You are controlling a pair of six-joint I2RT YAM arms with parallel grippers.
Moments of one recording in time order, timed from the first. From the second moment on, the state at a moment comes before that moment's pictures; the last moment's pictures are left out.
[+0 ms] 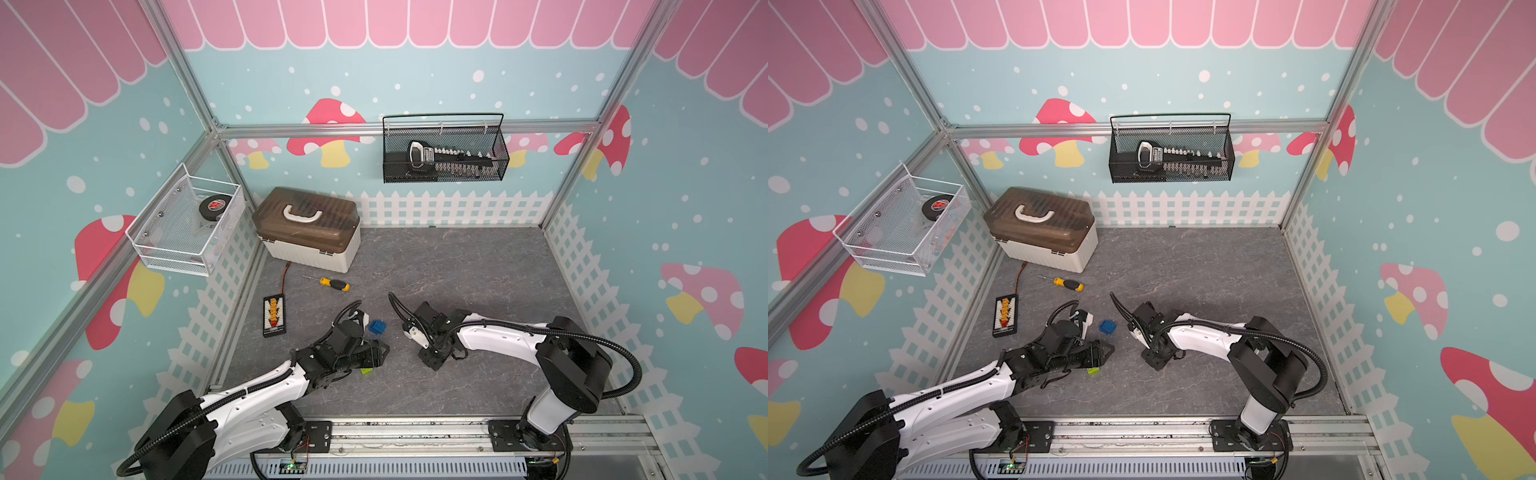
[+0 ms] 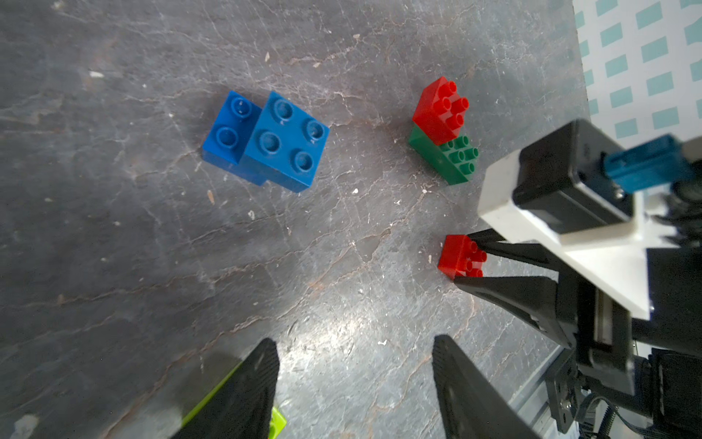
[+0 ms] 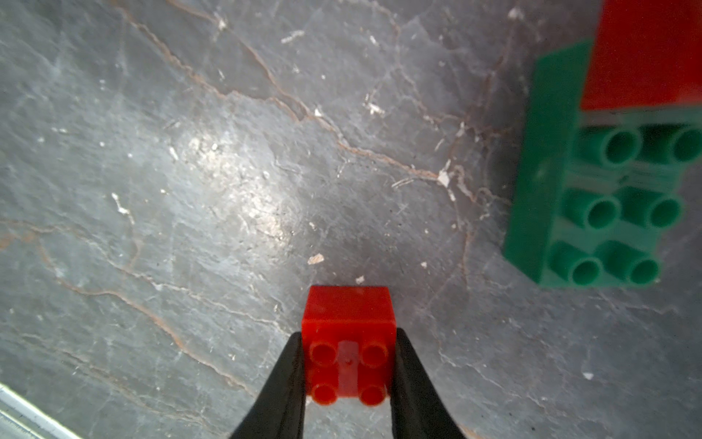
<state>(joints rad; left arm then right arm) -0.75 1.06 0.43 -0.15 0.10 -0.75 0.88 1.66 0.97 -0.70 -0.01 -0.01</state>
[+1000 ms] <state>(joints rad) -0.75 1.06 0.42 -0.13 0.14 -0.75 0.66 1.75 1.19 -0.81 -0.01 -0.19</state>
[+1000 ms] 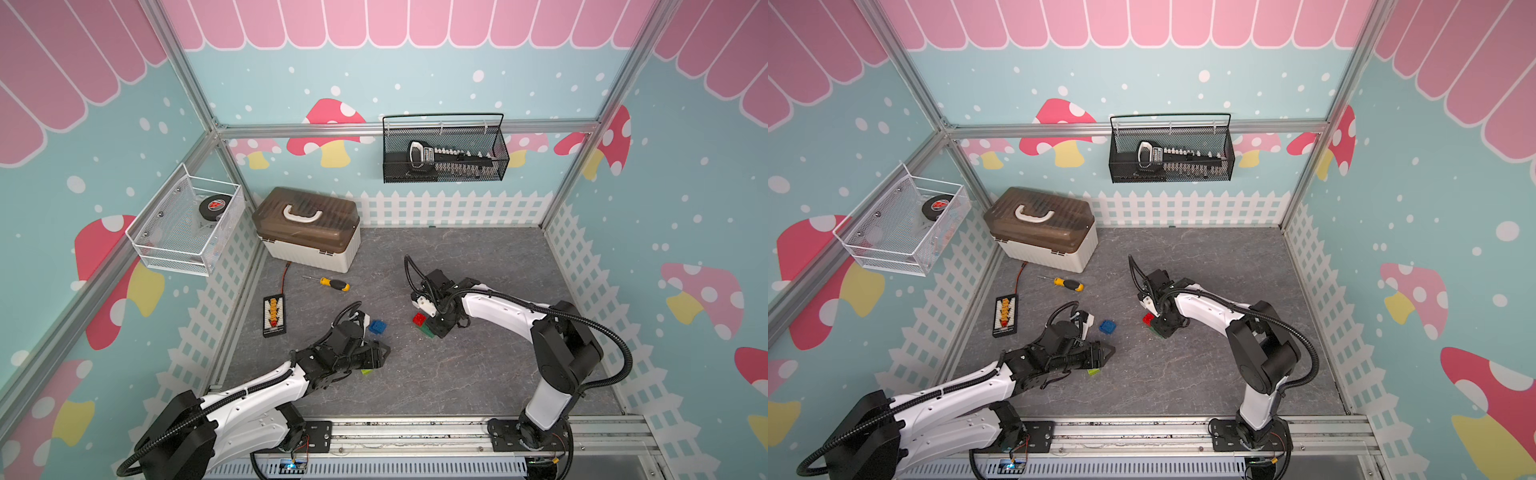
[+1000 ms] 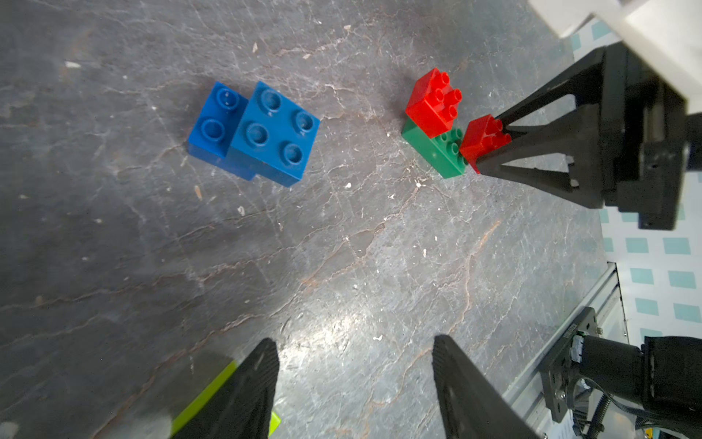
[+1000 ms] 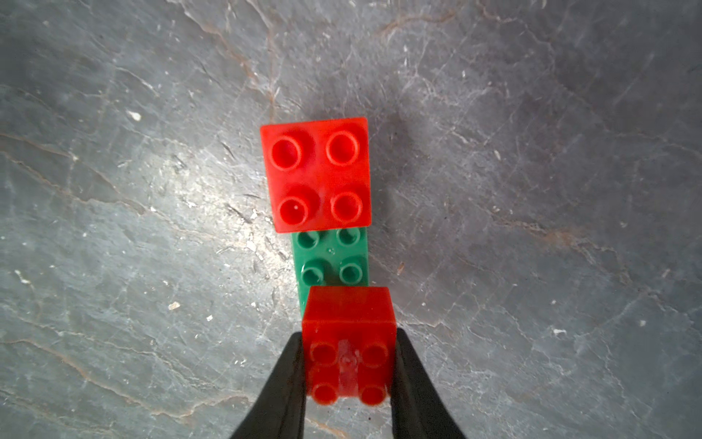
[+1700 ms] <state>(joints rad) -0.75 1.07 0.42 -0.11 0.16 -0.74 0.66 1.75 1.18 -0.82 -0.02 -0.20</state>
